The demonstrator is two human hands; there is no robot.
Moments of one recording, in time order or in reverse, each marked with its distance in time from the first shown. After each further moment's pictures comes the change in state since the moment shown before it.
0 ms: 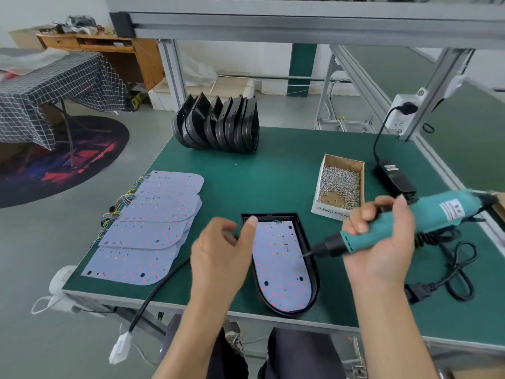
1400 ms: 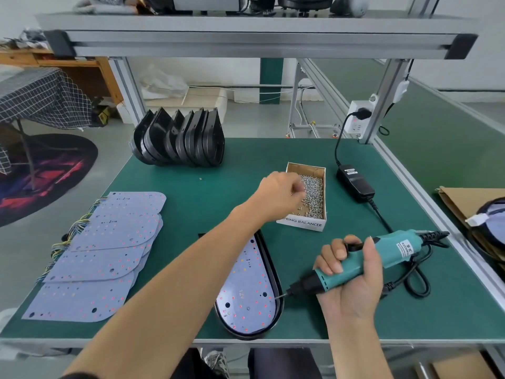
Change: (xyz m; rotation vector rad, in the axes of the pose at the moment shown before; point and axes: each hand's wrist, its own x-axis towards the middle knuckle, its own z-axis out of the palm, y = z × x) left_hand 0.095 0.113 0.149 0.245 -0.612 0.642; right_hand -0.011 -0.002 -0.060 0.179 0.066 0.104
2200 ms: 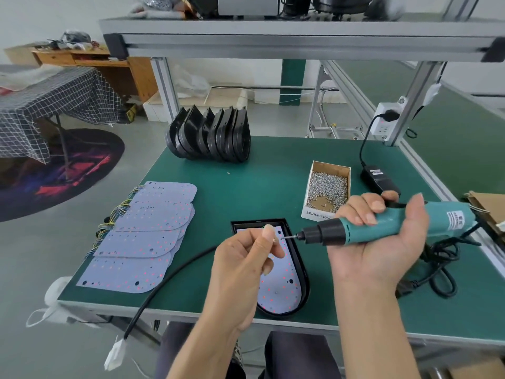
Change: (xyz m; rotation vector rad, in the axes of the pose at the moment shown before) left_hand -0.211 0.012 -0.022 -1.072 0.409 -0.291; right_hand -0.019 -0.006 0.113 0.254 -0.047 -0.089
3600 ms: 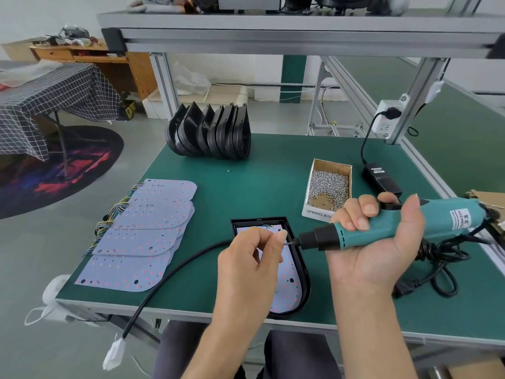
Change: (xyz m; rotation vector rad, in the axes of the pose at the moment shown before) left_hand -0.008 -0.003 0.010 0.430 0.165 0.190; right_hand 0.000 0.007 -0.013 -0.168 -0.063 -0.068
